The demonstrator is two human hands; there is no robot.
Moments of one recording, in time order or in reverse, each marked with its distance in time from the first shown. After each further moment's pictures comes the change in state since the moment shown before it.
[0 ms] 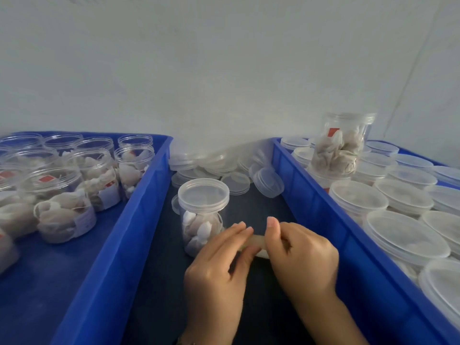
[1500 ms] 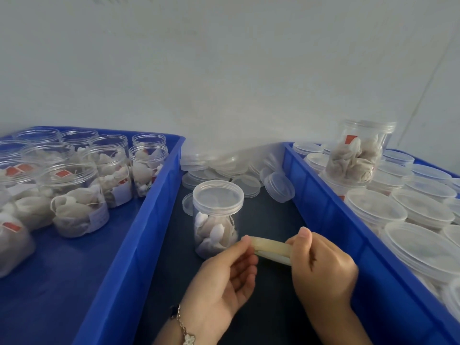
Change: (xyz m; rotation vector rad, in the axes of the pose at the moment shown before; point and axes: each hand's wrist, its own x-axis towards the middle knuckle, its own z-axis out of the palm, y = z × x) left_hand 0.029 0.005 -0.018 -1.033 -0.197 -1.627; right_hand -0.009 0.011 0.011 0.059 0.152 0.011
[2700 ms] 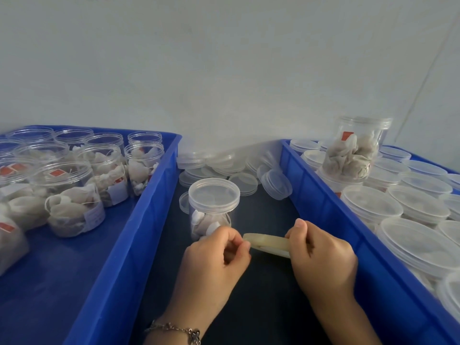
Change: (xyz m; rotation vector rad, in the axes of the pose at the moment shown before) left_hand 0.009 0.002 -0.024 1.195 0.008 1.177; right_hand 0.010 0.001 -0.007 -0.040 -0.166 0.111
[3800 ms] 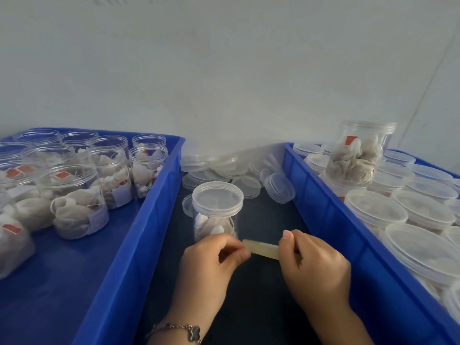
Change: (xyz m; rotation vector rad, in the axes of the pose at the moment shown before) left_hand 0.002 -0.010 0.000 -0.004 0.014 -0.166; right_hand -0.003 -0.008 0.003 -0.070 0.010 -0.208
